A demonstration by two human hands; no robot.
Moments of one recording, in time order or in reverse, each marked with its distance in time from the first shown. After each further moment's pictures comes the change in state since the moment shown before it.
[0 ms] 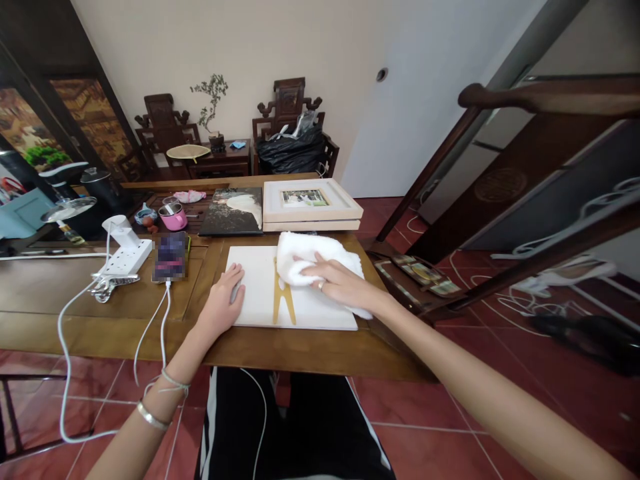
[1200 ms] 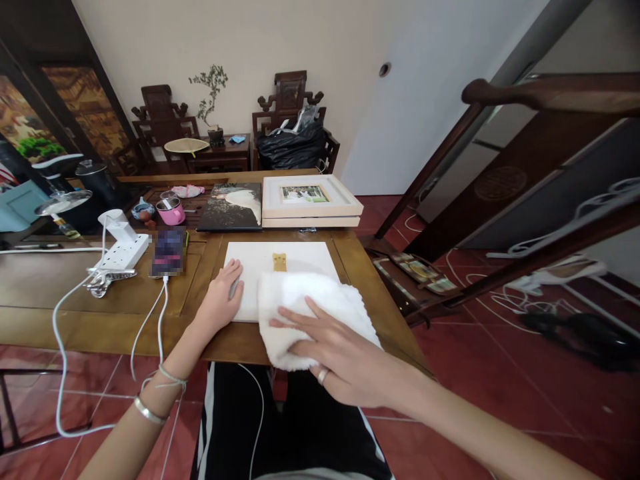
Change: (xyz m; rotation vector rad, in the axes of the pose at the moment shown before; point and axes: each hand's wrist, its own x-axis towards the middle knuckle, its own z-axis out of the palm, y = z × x) left_hand 0.001 0.000 0.001 0.021 -0.006 0.018; right_hand -0.060 -0.087 0.027 -0.112 -0.243 -0.216
